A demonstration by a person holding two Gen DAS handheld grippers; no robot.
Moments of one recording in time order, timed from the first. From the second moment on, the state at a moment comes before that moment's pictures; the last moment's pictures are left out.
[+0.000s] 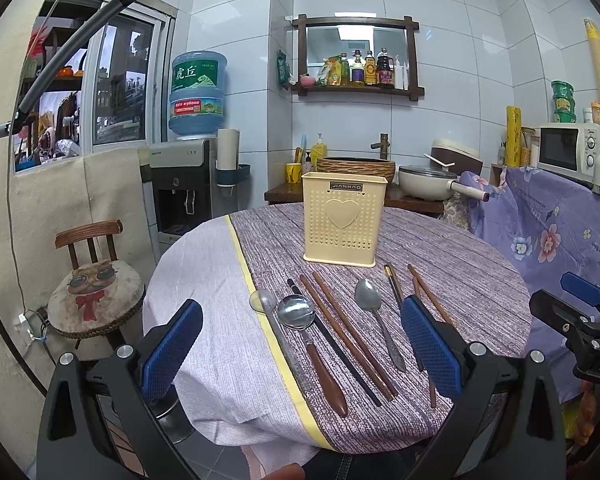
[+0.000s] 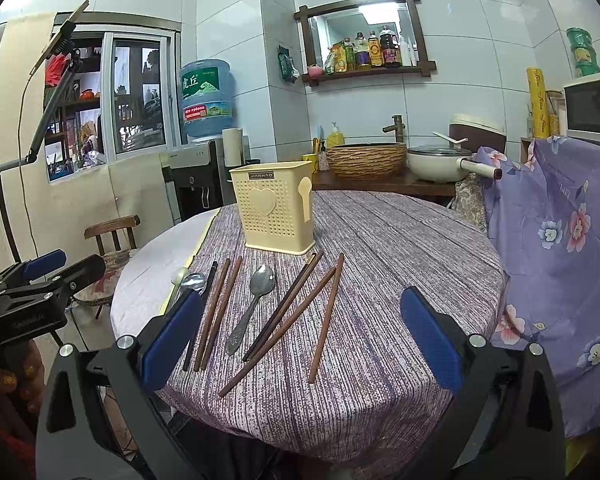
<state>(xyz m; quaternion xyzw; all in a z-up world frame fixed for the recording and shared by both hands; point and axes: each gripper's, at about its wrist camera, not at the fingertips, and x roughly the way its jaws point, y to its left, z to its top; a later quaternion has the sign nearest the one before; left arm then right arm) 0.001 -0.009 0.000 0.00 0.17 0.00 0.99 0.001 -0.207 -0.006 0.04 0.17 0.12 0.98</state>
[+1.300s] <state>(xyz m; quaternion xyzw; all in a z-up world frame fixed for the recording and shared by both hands) -0.001 -0.009 -0.001 0.00 0.17 0.00 0.99 0.001 -0.203 -0.008 0.04 0.17 0.12 0.98</state>
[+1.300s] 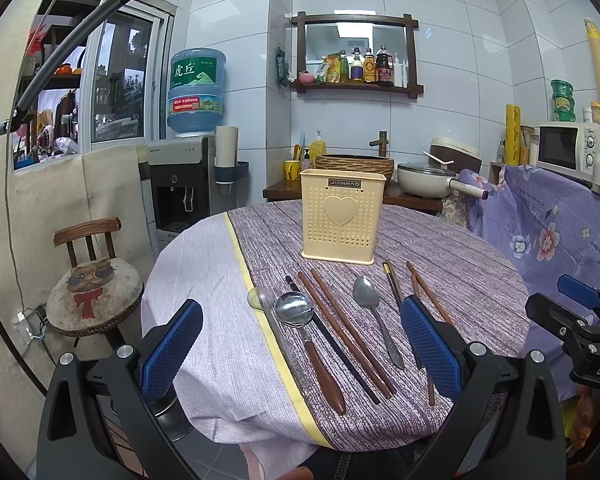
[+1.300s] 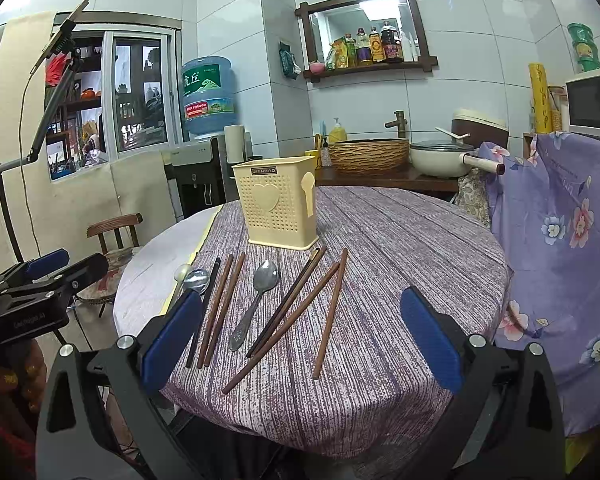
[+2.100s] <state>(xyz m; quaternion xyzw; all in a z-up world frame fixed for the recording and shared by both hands) 0.056 0.033 -0.047 -0.04 0.31 0.03 0.95 0.065 -0.226 -0.049 0.06 0.29 0.06 0.95</state>
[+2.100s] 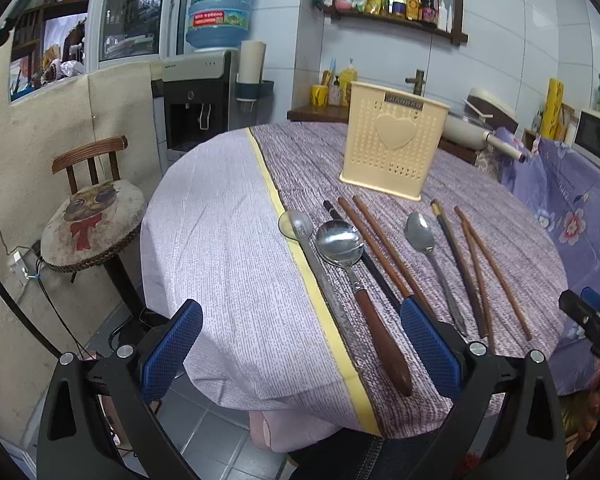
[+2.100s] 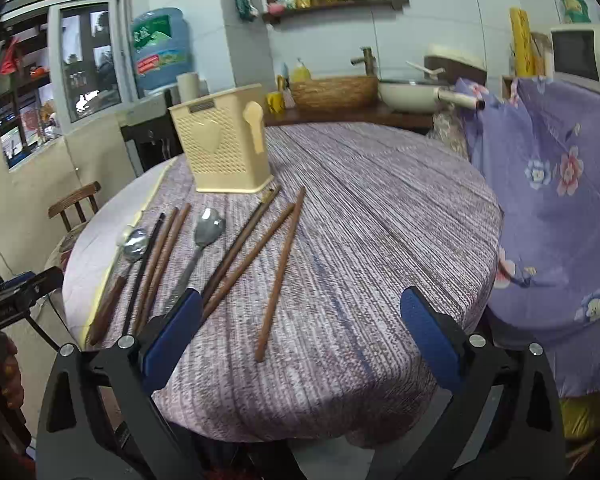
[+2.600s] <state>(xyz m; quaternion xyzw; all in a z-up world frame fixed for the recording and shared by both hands) 0.133 0.057 -0.045 -0.02 0.37 0.05 0.93 0.163 -0.218 -0.052 0.05 0.38 0.07 0.92</state>
